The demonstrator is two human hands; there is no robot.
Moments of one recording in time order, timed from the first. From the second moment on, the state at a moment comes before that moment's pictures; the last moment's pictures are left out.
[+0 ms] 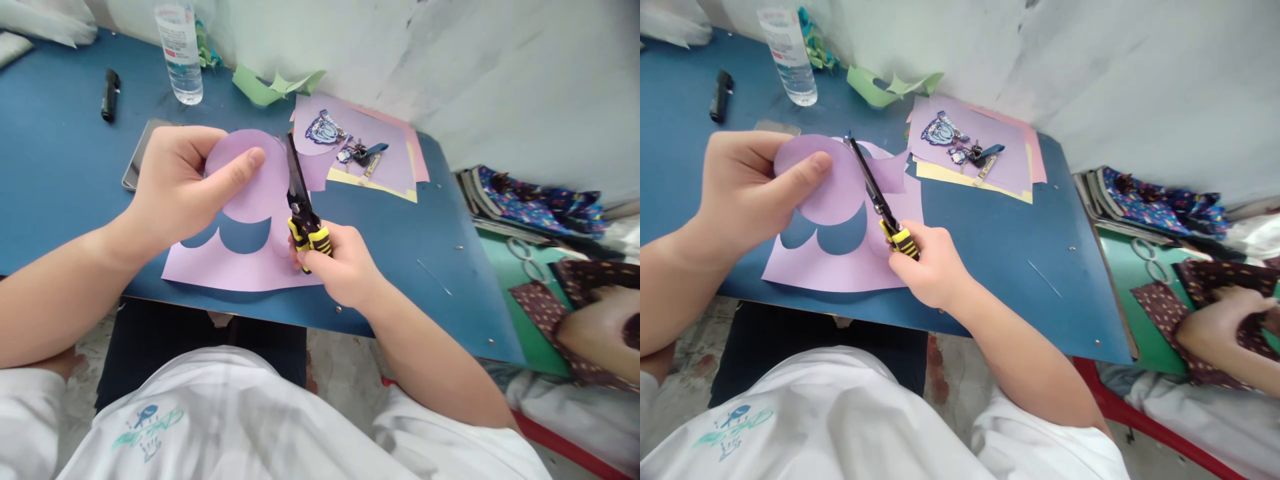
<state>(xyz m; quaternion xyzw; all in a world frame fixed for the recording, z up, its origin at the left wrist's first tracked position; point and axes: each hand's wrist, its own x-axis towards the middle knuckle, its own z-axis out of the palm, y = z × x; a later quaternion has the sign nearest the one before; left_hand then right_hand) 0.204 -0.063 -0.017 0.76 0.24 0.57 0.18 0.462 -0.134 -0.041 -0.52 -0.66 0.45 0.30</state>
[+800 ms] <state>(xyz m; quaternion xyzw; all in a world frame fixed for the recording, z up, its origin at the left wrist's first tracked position) 0.204 -0.051 -0.029 0.74 0.24 0.61 0.14 0.462 -0.135 -0.039 -0.53 -0.67 0.43 0.29</state>
